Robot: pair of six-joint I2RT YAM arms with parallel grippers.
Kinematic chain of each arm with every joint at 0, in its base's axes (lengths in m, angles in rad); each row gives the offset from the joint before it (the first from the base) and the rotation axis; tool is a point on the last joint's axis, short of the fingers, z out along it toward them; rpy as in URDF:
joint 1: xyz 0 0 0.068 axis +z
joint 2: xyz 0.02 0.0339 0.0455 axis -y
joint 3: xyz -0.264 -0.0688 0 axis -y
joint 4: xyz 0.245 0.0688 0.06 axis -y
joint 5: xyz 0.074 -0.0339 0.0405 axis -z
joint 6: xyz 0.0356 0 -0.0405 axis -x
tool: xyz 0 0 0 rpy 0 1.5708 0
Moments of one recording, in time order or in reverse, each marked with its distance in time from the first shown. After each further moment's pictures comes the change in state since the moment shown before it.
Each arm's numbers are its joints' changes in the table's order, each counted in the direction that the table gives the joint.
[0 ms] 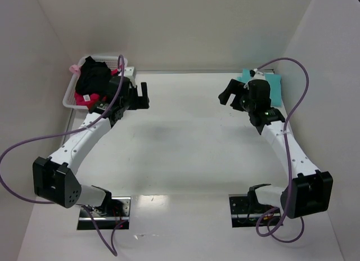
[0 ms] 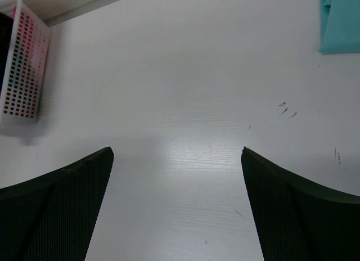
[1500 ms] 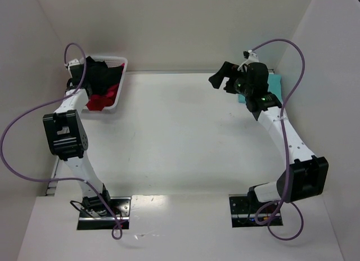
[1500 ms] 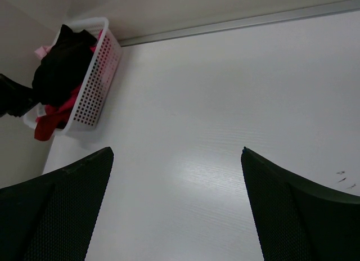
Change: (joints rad) left arm 0.556 -0.575 0.304 0.235 -0.120 0.026; right arm 0.031 -0.165 0.220 0.091 -0.151 -0.004
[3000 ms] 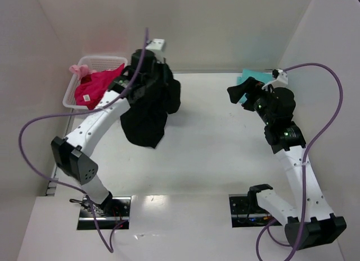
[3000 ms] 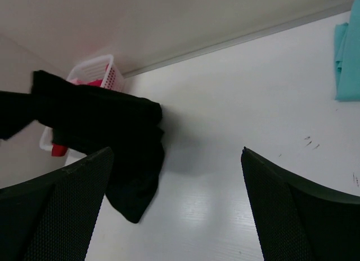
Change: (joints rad) left arm -0.703 0.333 0.227 -0.351 0.126 -0.050; right arm -0.055 0.436 -0.209 -0.101 0.109 -0.074
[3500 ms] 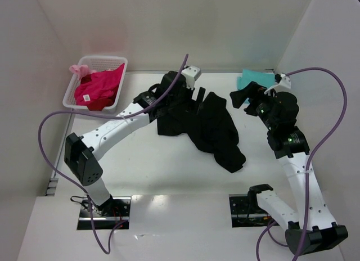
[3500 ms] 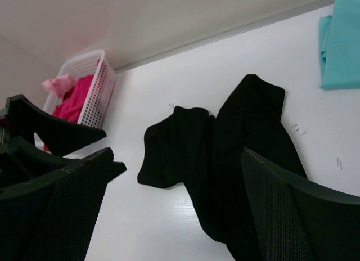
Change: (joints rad) left arm -0.299 -0.086 -0.063 0.046 0.090 -0.053; right arm -0.005 0.082 0.000 -0.086 0.026 0.016
